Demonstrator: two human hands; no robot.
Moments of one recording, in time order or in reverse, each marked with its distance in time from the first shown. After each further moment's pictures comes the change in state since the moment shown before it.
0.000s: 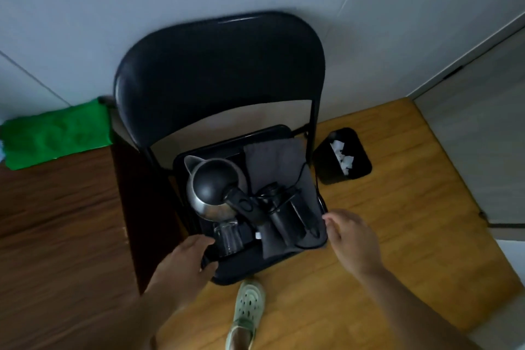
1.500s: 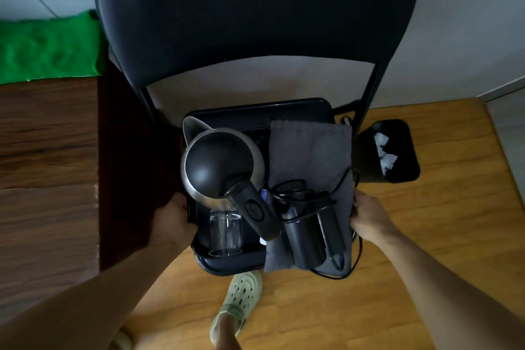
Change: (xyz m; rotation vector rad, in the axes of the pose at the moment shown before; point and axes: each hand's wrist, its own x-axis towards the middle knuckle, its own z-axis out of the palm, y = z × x) left_hand 0.096 -0.057 0.071 -0.294 0.278 -0.461; right_hand 0.119 0.043 0.075 0.094 -0.366 0.012
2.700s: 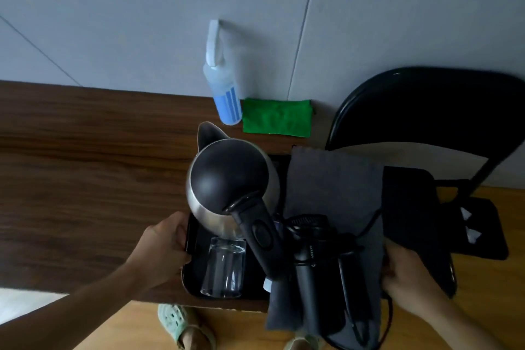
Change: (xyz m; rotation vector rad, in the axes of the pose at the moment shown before) left_hand -0.141 -0.226 -0.308 -0.141 0.085 0.059; right_hand -0.204 -0.306 0.009 0.123 -0.153 -0.203
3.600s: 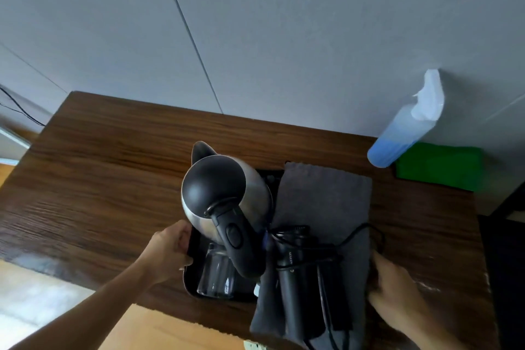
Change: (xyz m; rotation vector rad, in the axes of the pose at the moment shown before) left_hand 0.061 -0.277 -0.201 -0.043 0.053 -0.199; right_hand 0.068 -0.261 0.229 -0.158 -0.027 -0.146
